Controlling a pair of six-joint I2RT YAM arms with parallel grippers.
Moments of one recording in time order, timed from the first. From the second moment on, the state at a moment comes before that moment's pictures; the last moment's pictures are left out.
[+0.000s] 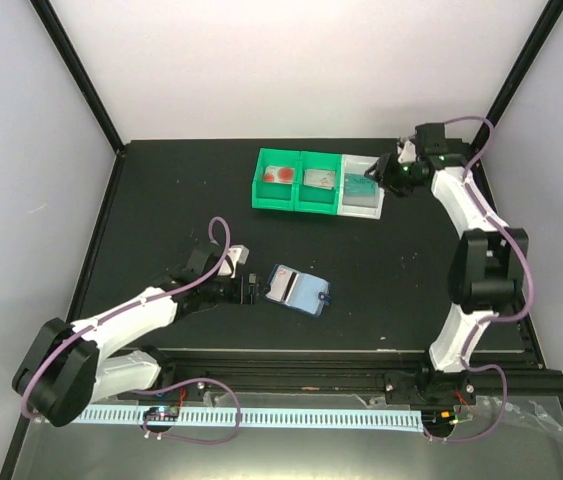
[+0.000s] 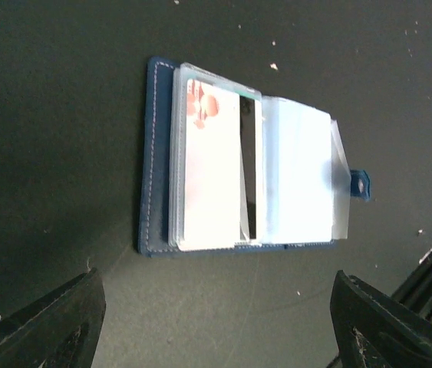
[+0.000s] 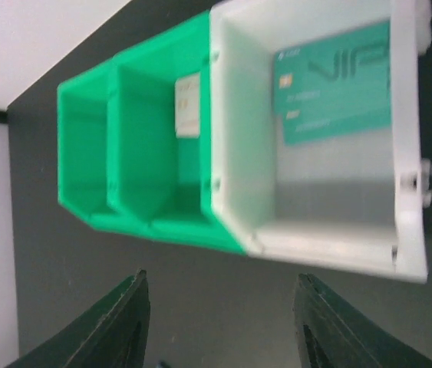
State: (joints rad) left arm -0.55 1.14 0.47 -0.15 0.38 -0.56; right arm 0.05 1.91 1.64 -0.66 -0.49 0.49
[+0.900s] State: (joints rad) left arm -0.54 1.58 0.64 -0.02 0.50 -0.54; right arm 0.44 1.24 0.60 -0.18 -0.55 0.61
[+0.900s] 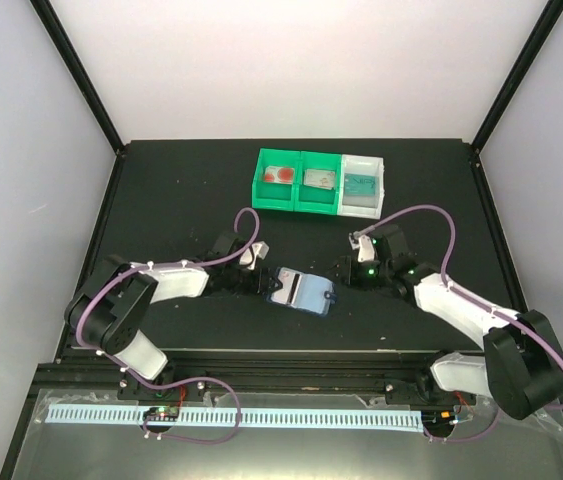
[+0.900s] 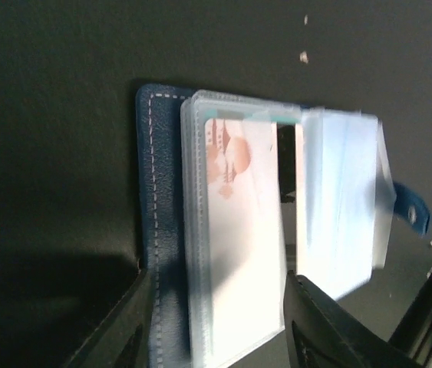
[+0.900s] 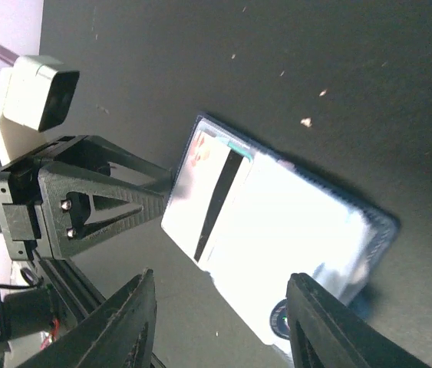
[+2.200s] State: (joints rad) left arm -0.61 1.60 0.52 0.21 0.56 -0.72; right arm 0.69 1.62 0.67 0.02 -0.38 0.61
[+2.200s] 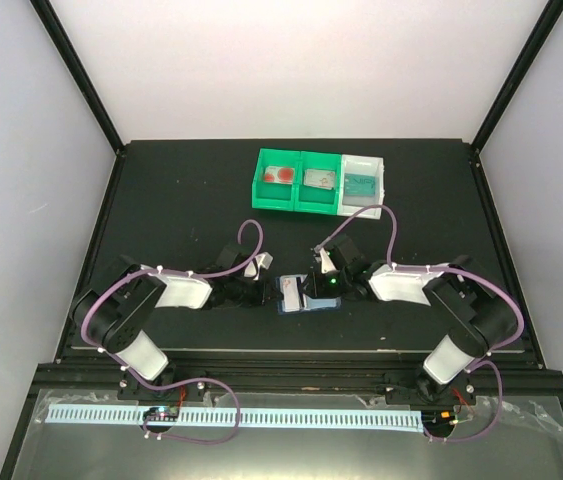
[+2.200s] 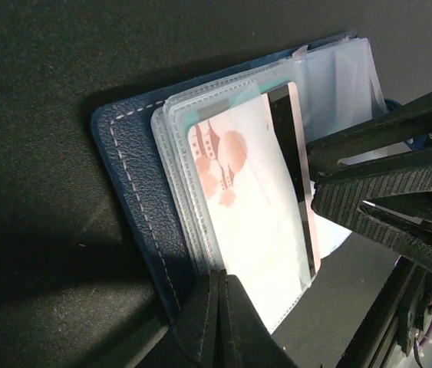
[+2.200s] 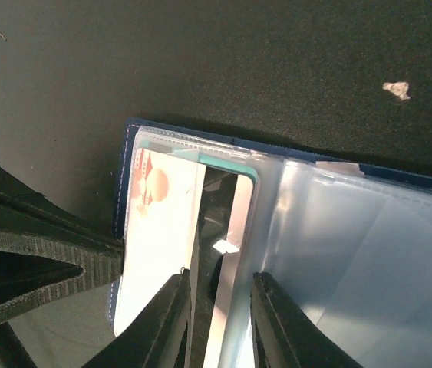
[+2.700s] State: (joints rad) left arm -0.61 1.61 0.52 0.21 0.54 -0.69; right arm 0.70 1.65 0.68 0.05 -0.37 0.61
